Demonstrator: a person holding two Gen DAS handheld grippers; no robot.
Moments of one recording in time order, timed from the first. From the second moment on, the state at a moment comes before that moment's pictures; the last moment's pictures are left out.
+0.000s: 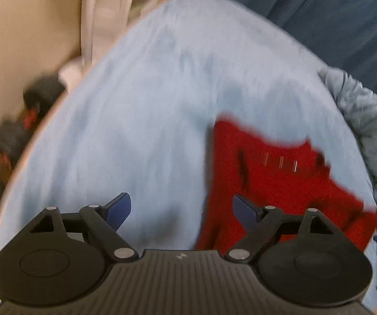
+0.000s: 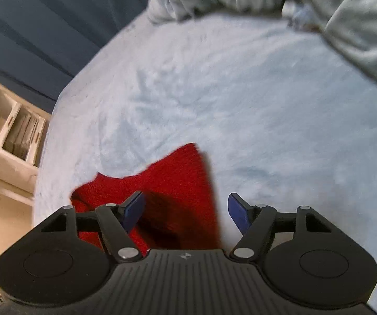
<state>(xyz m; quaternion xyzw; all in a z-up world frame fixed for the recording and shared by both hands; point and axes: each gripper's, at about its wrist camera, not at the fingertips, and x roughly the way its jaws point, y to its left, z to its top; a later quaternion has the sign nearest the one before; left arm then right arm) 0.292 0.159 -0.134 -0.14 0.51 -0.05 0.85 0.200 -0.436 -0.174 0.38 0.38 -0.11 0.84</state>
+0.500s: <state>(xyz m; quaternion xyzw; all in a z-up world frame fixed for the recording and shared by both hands) 0.271 0.078 -0.172 -0.07 0.52 -0.17 0.83 0.201 -0.390 -0.196 0.13 0.39 -0.03 0.91</state>
